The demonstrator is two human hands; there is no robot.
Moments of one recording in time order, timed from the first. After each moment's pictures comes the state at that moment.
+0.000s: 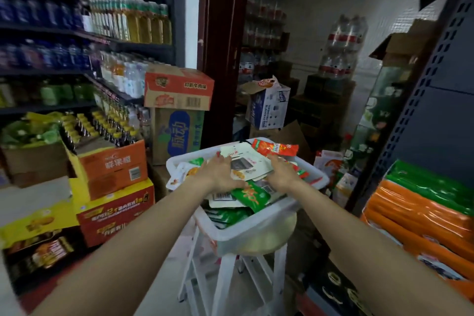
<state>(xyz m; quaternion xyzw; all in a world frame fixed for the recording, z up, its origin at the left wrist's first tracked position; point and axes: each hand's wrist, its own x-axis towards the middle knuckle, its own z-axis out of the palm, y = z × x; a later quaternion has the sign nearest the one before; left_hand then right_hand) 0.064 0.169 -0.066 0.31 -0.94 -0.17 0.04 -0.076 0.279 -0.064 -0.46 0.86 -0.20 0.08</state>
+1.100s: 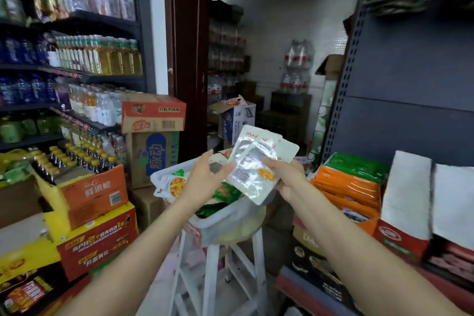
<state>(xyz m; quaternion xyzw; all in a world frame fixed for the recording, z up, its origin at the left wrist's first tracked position) 0.135 0.280 -0.017 0.23 -0.82 -0.45 0.28 0.000 0.393 -0.004 -0.11 0.60 -0.77 0.21</state>
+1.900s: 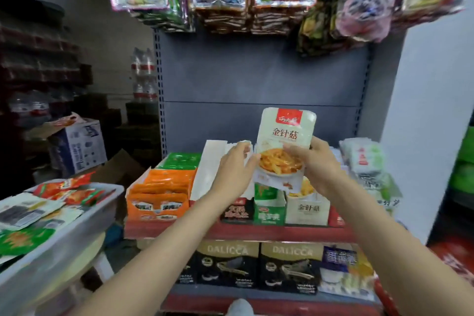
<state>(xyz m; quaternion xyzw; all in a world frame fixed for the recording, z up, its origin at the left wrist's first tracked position) -0.003 0.620 0.031 -0.15 -0.86 -0.43 0.24 -0.014 0.784 0.055 -0.11 0.68 -0.71 -0.12</state>
